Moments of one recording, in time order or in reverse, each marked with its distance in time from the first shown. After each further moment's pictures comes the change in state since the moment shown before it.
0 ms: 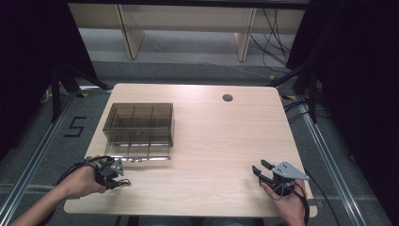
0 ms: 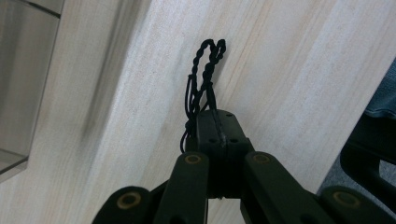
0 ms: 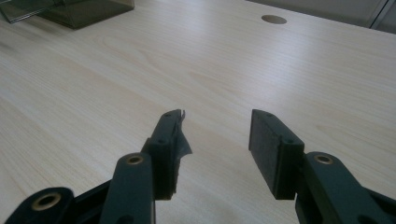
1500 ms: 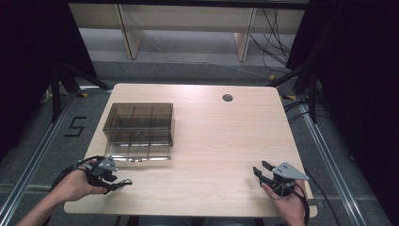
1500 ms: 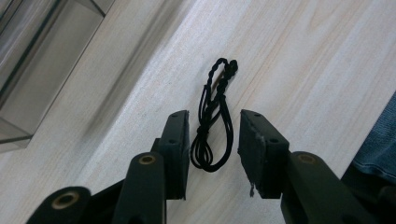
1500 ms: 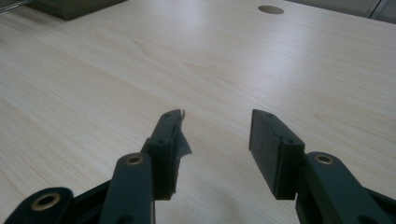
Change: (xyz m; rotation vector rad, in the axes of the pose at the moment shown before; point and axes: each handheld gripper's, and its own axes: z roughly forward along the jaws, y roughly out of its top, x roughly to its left) left arm 0.000 -0.020 0.000 -0.186 0.013 -0.161; right arm -0.003 -0.006 0.002 0.020 -0.012 -0.004
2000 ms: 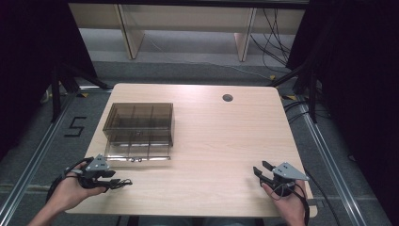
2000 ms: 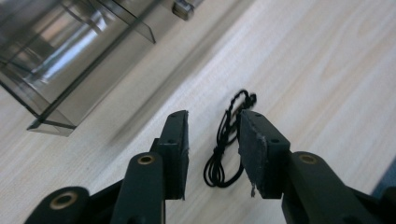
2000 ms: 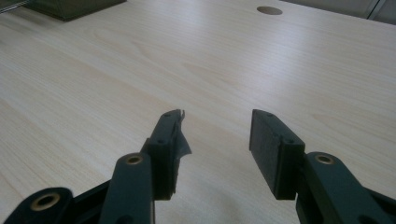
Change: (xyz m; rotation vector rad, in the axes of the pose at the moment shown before) left arm -0.003 -0.018 -0.006 -0.230 0.114 -0.088; right arm 0.002 0.000 -0.001 0.010 -0.008 0.032
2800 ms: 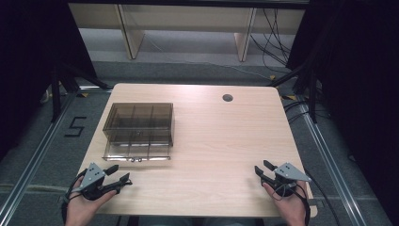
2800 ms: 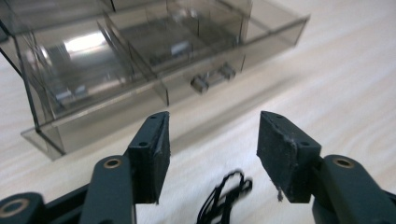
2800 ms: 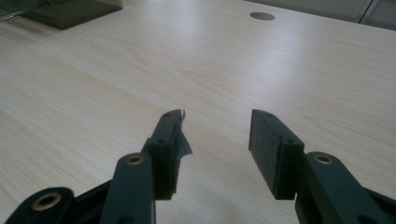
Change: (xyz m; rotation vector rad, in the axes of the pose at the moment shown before) left arm -0.032 -0.023 0.025 -0.483 0.168 -0.242; right arm -0.004 -0.001 0.000 -0.041 -0.004 -0.019
